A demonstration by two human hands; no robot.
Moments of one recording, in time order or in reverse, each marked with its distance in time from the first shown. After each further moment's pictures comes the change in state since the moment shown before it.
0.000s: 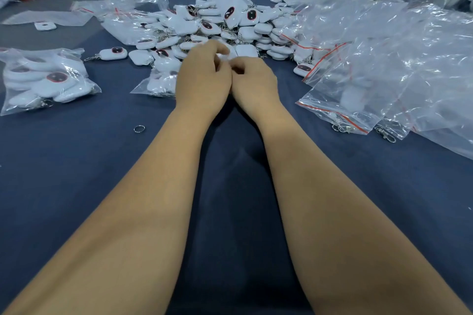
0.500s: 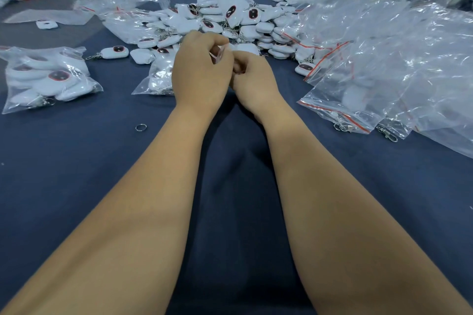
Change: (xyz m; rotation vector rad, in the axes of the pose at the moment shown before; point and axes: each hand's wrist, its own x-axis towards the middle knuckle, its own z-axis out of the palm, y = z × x) left_hand -0.002 0.004 -0.003 -0.079 0.165 0.078; right_hand 0.004 0.004 0.003 0.331 -0.048 -0.058
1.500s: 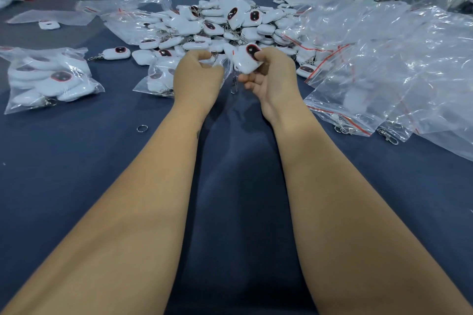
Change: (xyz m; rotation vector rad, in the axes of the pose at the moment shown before) left_hand 0.007 -0.016 0.003 -0.237 -0.159 -0.454; right_hand 0.005 -0.007 -0.017 0.764 0.183 0.362
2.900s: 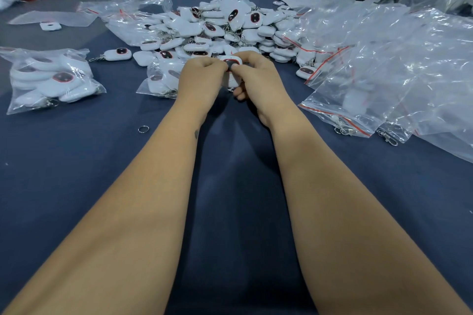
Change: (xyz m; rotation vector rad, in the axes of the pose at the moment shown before) left_hand -0.007 0.009 -0.002 -0.095 -0.131 -0.019; right_hand -0.001 0.012 0.002 -0.558 -0.171 -0.169
